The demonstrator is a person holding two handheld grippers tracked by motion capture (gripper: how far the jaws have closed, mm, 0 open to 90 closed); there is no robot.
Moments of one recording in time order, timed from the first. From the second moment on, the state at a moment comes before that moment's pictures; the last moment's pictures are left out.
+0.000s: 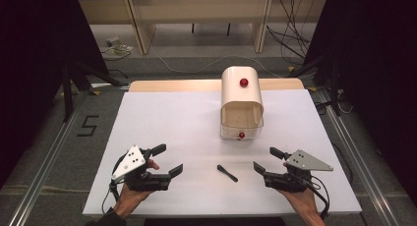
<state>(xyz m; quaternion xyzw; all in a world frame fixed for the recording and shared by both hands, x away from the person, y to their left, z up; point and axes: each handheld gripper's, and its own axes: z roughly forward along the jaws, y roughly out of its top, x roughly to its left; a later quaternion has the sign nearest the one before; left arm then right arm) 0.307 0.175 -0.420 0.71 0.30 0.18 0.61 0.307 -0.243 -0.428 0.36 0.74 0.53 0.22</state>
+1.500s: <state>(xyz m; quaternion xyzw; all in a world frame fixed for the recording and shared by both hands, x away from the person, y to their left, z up) 0.307 0.179 -0.419 0.71 0.30 0.19 0.61 0.318 -0.228 -0.420 0.34 0.76 0.52 0.20</state>
